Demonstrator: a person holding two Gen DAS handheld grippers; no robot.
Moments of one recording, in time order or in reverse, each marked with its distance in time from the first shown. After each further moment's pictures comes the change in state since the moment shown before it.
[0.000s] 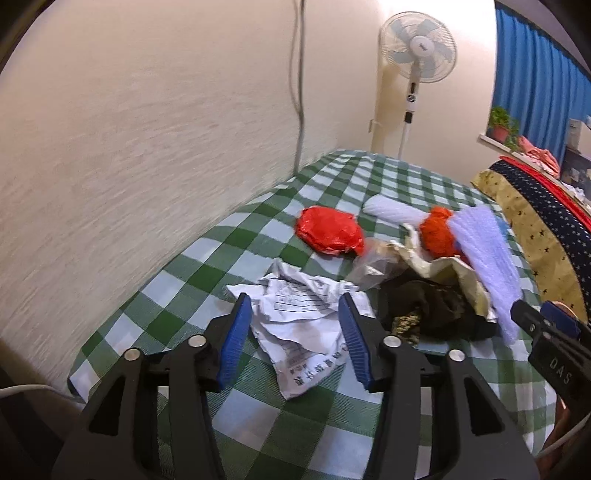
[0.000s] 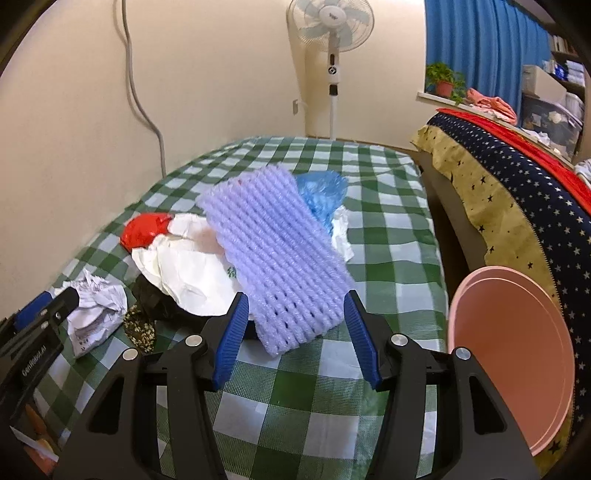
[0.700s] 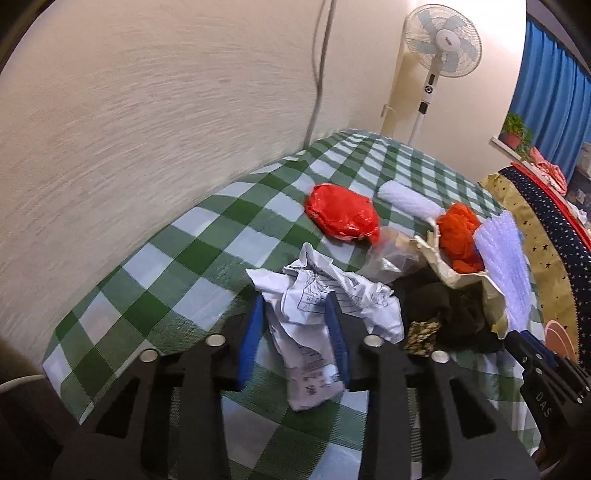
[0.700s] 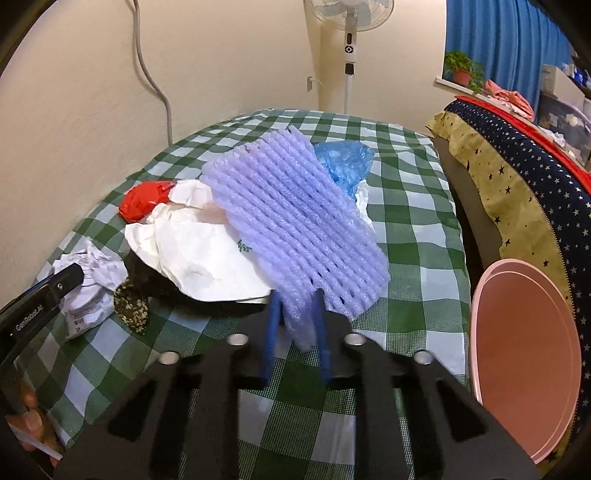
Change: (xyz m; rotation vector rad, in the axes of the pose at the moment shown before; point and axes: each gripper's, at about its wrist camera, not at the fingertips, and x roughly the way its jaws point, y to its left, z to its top) left arm 0.030 0.009 0.003 -0.092 0.097 -0.042; right arm 0.019 0.005 -0.005 -0.039 0.077 0.029
